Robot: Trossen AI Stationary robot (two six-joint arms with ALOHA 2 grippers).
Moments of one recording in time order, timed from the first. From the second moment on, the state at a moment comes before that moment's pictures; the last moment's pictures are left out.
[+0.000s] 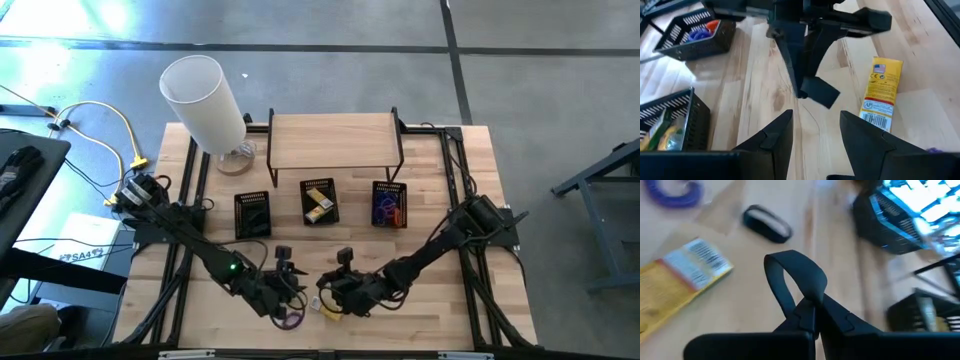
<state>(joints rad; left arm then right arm) -0.65 1.66 1.04 -0.10 -0.62 -0.23 0.56 2.01 1.11 0.16 0.69 -0.08</state>
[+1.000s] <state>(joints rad) -0.59 1.66 1.04 -0.11 -0.60 -0.37 0.54 2.01 1.11 0.35 0.88 -0.21</state>
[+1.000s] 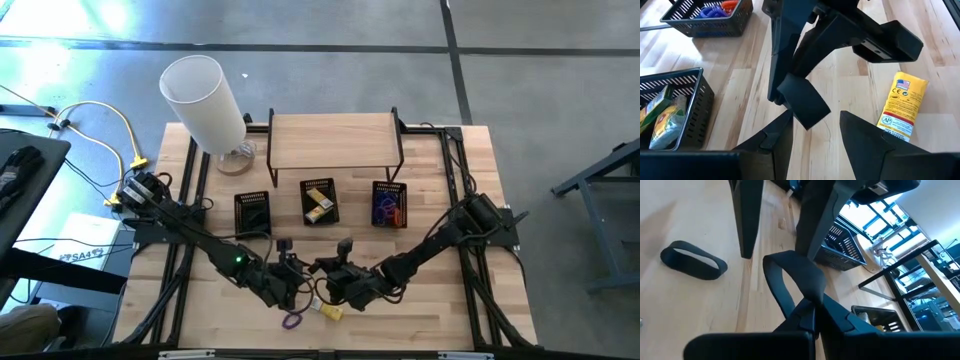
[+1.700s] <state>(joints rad) -0.59 1.66 1.04 -0.10 -0.59 -0.37 0.54 2.01 1.11 0.35 0.86 -0.21</state>
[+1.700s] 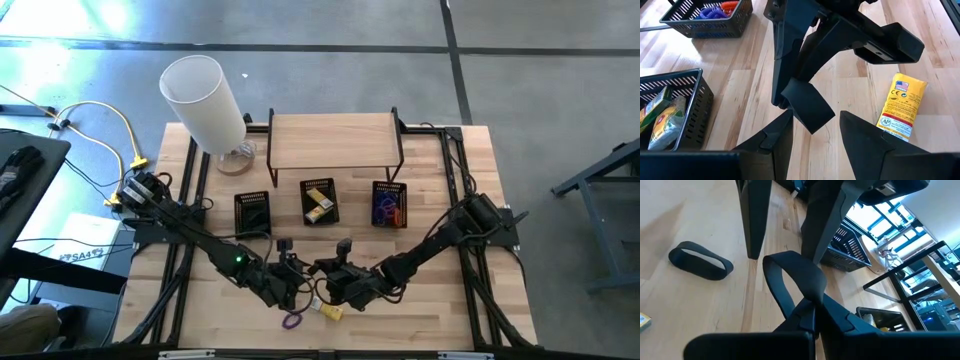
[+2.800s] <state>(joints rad) -0.56 1.70 1.04 -0.10 -0.60 -0.37 0.52 2.01 1.11 0.36 0.87 -0.24</state>
